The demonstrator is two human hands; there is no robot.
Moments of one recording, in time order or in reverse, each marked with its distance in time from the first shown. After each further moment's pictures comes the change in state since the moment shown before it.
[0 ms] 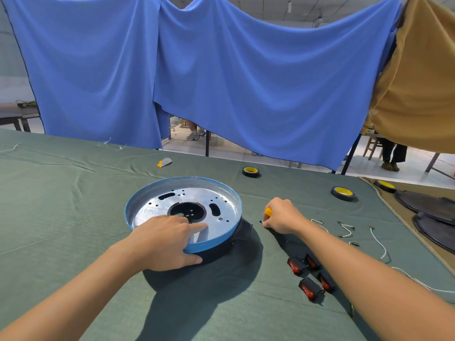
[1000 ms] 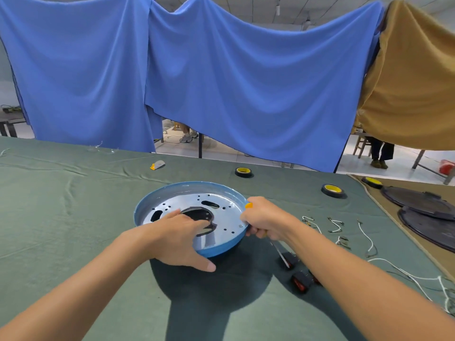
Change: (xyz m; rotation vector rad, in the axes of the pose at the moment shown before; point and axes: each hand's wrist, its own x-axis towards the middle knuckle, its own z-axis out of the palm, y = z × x) left_hand 0.008 0.023 -0.029 -0.190 -0.265 -0.014; right_hand -0.051 -0.054 -0.021 0.601 -0.212 0.175
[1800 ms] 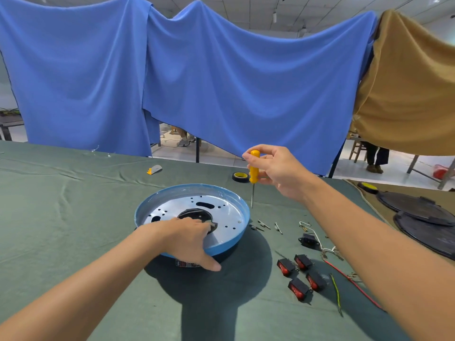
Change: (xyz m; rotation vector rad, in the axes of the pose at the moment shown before) left_hand 0.016 0.017 -0.015 0.043 -0.134 -0.043; right_hand -0.020 -0.053 -0.070 0.392 0.148 -0.496
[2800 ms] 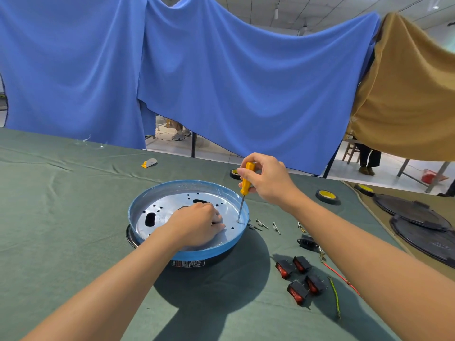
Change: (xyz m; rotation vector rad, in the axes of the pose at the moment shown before) left_hand 0.059 -0.004 0.021 -0.246 0.438 0.129; right_hand 0.007 0.031 0.019 -0.449 0.075 -0.205
